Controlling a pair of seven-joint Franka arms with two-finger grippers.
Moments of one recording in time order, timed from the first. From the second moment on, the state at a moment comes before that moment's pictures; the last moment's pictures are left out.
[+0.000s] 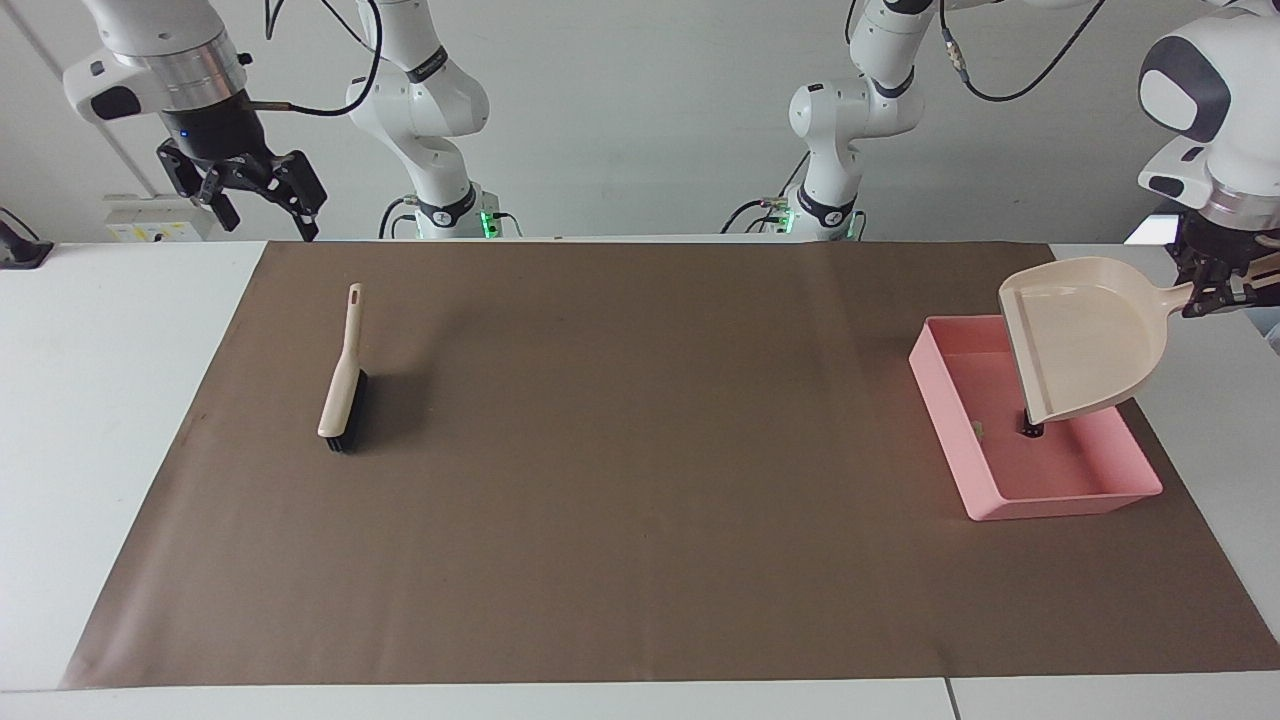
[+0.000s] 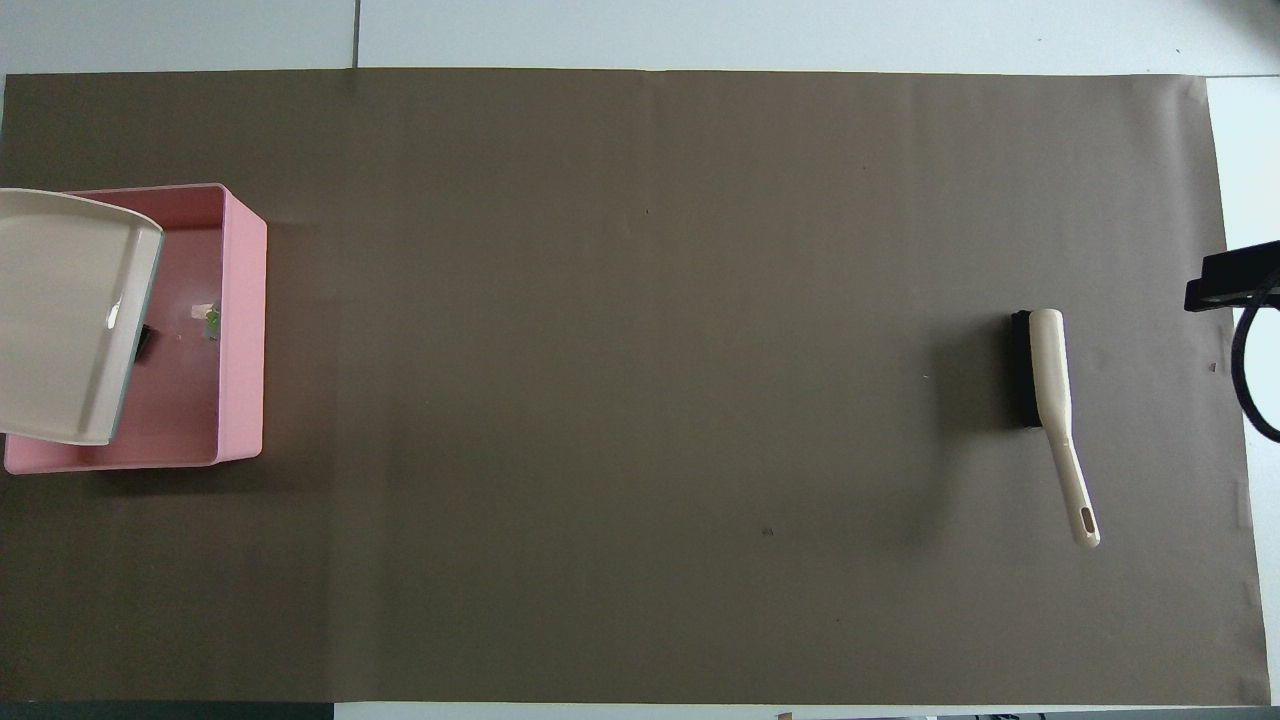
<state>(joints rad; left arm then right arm) 0.01 0.11 0.13 -1.49 0.28 1.66 1.93 -0.02 -0.10 -0.01 -1.59 -0.03 1.54 0.17</state>
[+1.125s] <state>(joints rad) -0.44 -0.06 0.12 -2.17 0.19 2.05 1.34 -0.01 -0.10 -0.02 -1.61 -0.03 1.48 0.10</state>
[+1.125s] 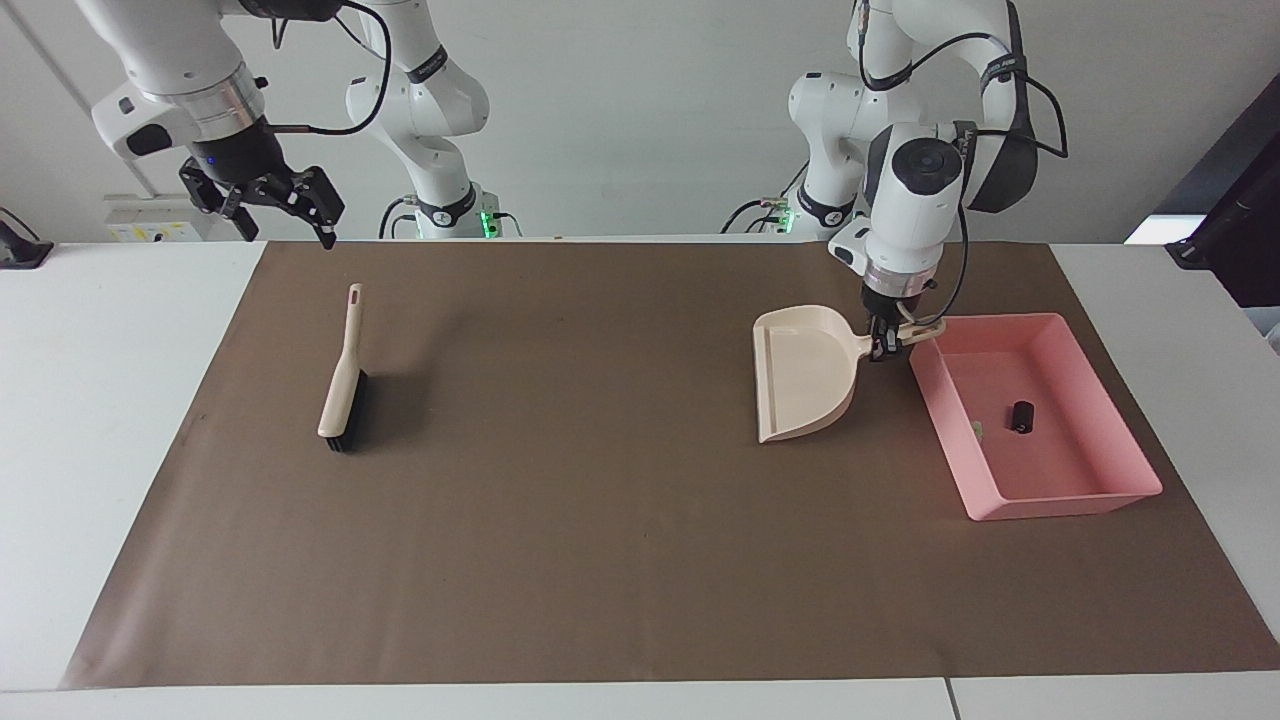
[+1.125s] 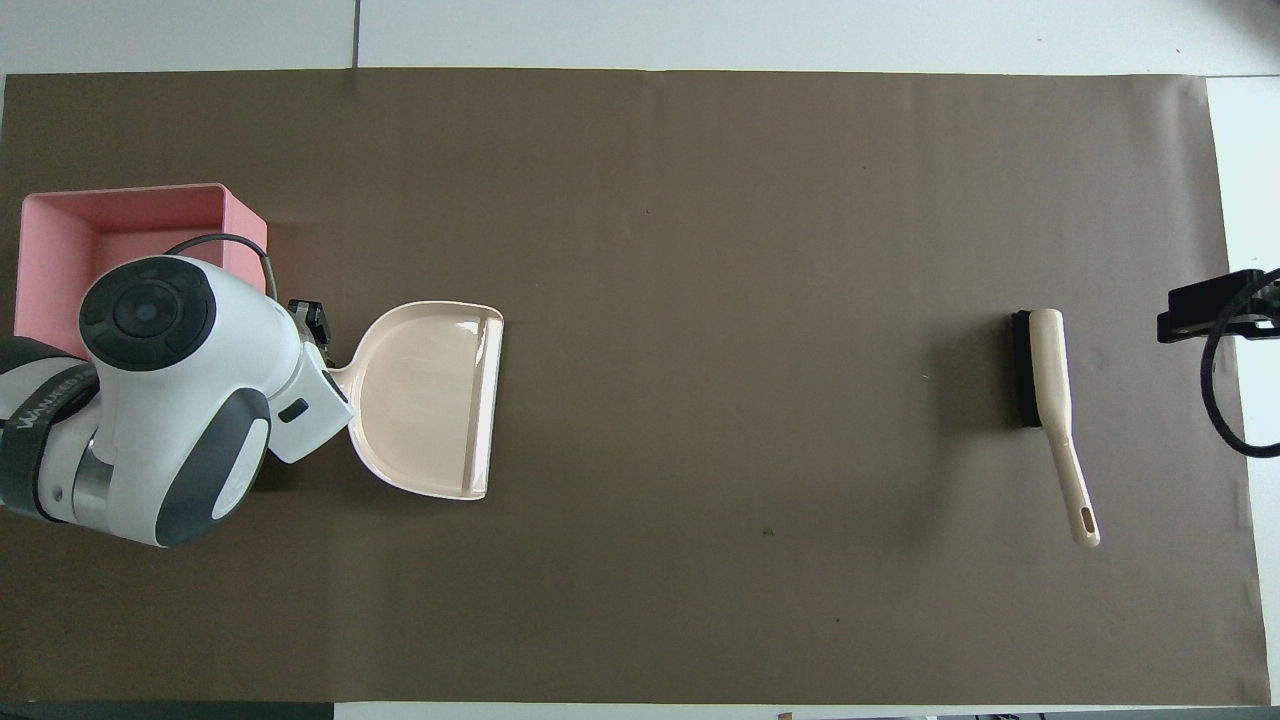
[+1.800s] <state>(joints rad) -0.50 0.00 0.12 -2.23 0.19 2.19 1.23 -0.01 -0.09 -0.02 -1.60 -0.03 1.47 0.10</state>
